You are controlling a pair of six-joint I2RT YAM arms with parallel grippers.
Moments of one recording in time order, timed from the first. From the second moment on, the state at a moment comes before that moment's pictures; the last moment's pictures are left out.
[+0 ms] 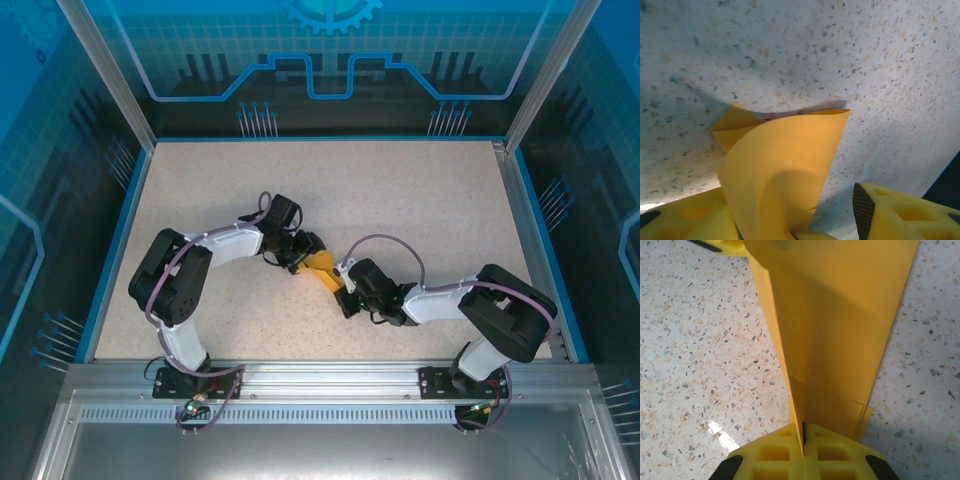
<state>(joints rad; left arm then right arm) -0.45 1.80 1.05 -0.35 0.45 -1.10 0.87 1.57 0.51 0.25 0.00 0.27</state>
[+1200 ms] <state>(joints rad) -0.45 1.82 1.11 -0.52 0.45 -1.03 0.90 1.52 0.55 0.12 -0.02 0.23</state>
